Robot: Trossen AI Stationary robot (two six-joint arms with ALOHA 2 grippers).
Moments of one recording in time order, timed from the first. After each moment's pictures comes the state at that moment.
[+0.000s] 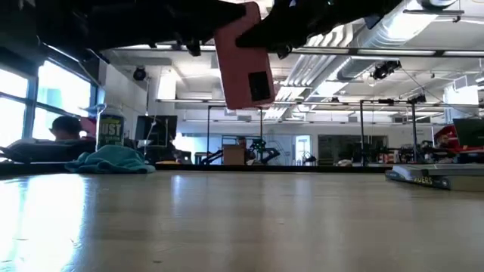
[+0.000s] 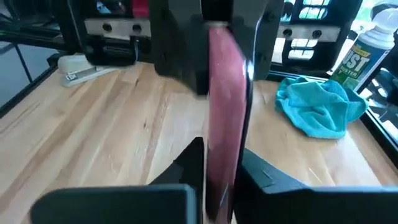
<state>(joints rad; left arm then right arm) -0.12 1.55 0.56 1.22 -0.17 0.14 0.06 1.54 0.95 0.21 0.02 -0.13</state>
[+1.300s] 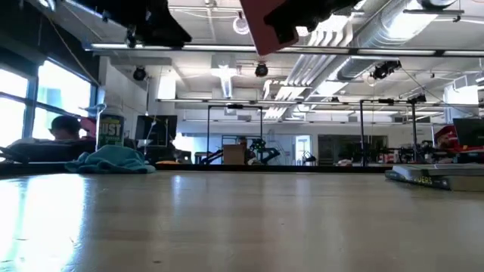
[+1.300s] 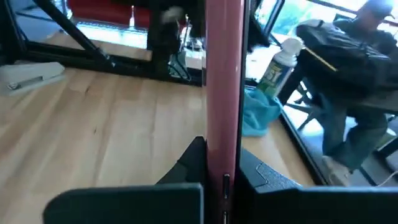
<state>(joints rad) 0.05 0.94 0.74 -0.08 -0.63 -0.10 0.04 1.29 0.95 0.01 0.21 -0.19</state>
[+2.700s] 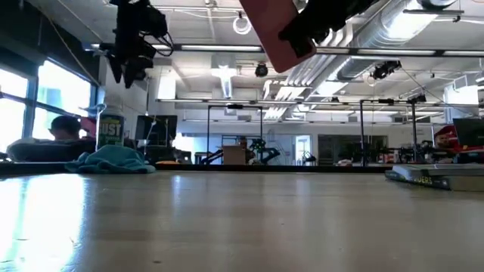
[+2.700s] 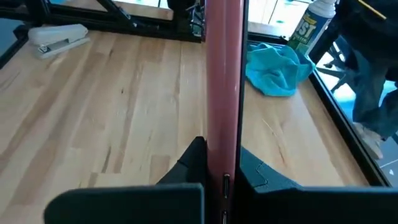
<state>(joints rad) 1.04 1.59 1.67 -1.35 -0.48 0.07 0.07 1.29 0.95 -0.16 0.15 -0.10</state>
